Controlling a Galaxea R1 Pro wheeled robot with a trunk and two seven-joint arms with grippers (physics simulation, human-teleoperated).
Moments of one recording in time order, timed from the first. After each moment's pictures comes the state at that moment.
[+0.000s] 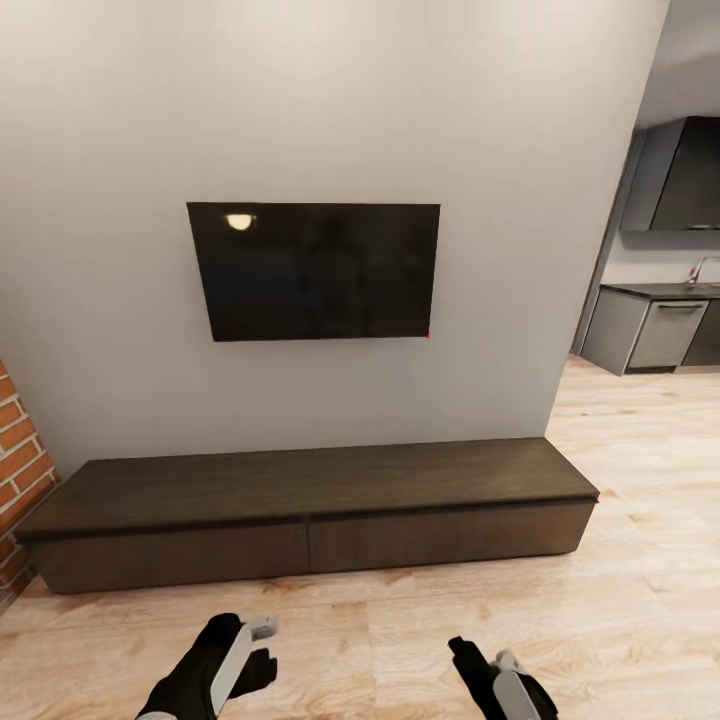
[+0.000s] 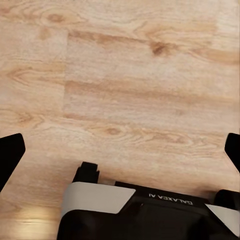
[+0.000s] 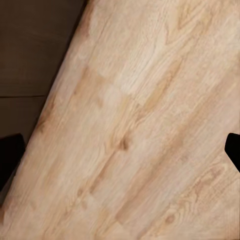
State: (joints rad) left arm -0.45 -0.10 0.10 -0.61 0.17 0.77 0.30; right arm -0.31 0.13 -0.26 -0.67 -0.74 0.28 -0.25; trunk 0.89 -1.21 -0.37
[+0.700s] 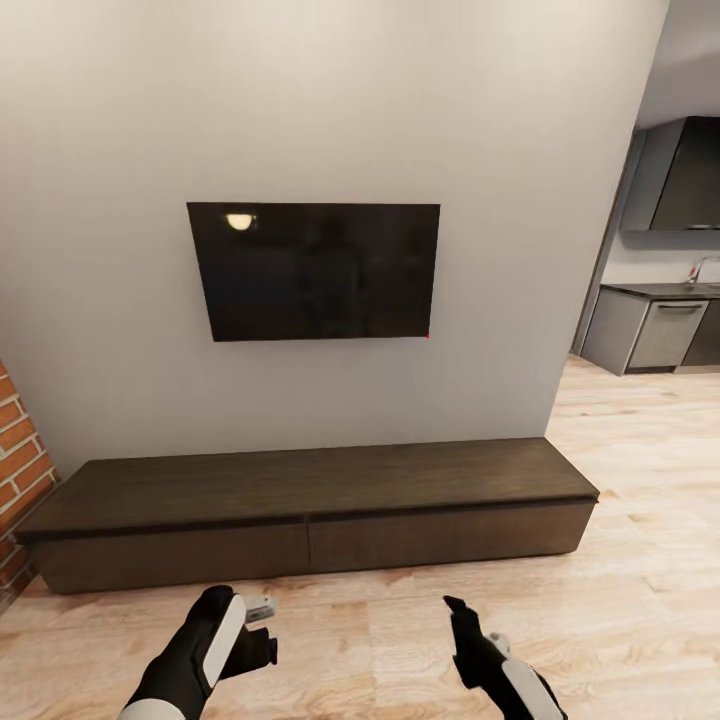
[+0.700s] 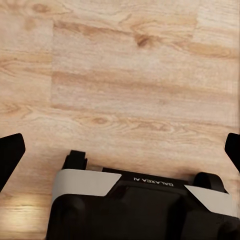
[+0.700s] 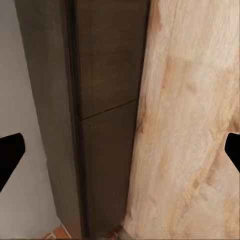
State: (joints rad) left arm -0.46 -0.10 0.13 -0.78 0.22 0.99 0.30; right arm -0.40 0.11 -0.35 -0.53 -1.10 0.26 0.01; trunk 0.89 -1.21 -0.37
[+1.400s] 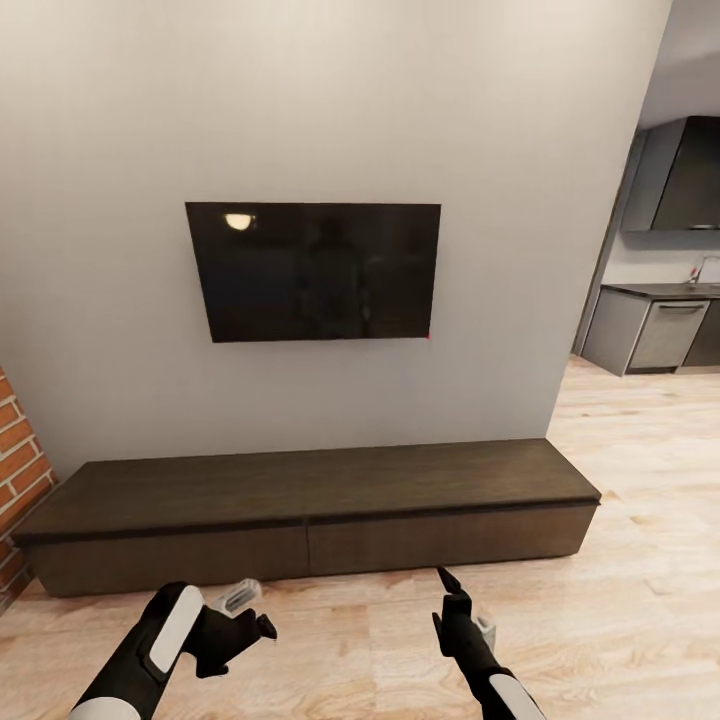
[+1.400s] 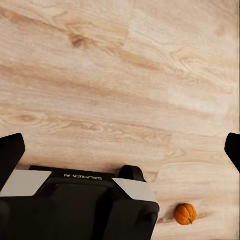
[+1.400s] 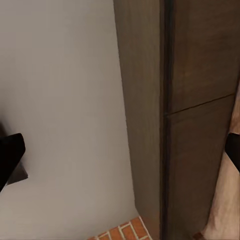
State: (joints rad) left arm -0.46 0.03 0.12 -0.80 0.58 1.05 0.17; right arm -0.38 0.13 -0.24 -0.47 -1.29 0.21 0.41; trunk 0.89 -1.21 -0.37
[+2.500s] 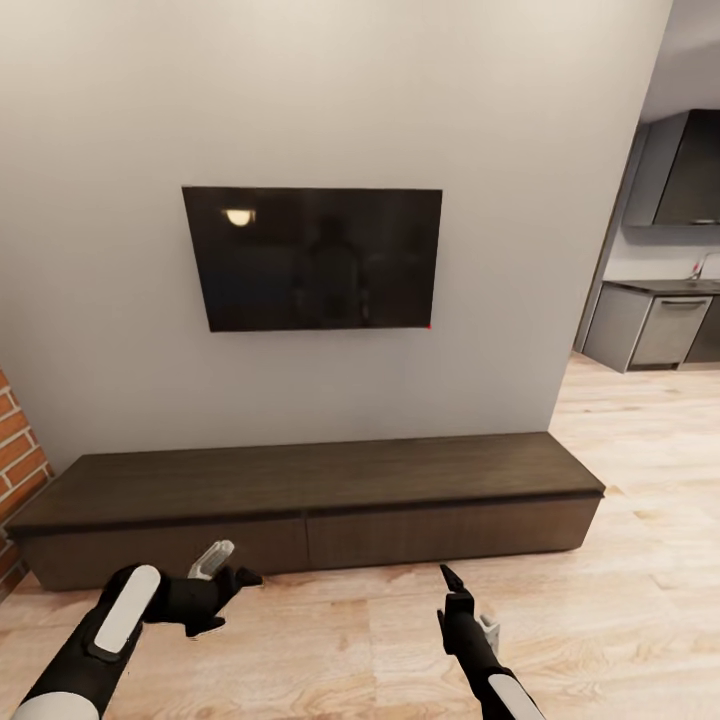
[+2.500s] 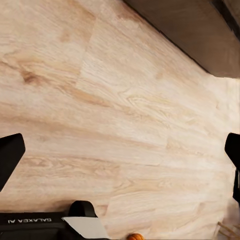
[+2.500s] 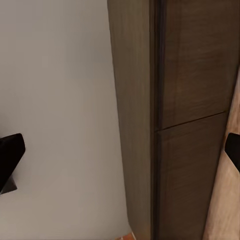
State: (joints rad) left arm -0.45 0.15 0.12 -0.92 0.91 1.05 0.15; right arm -0.39 0.13 -0.24 -0.47 -1.29 0.14 0.43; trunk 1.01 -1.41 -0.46
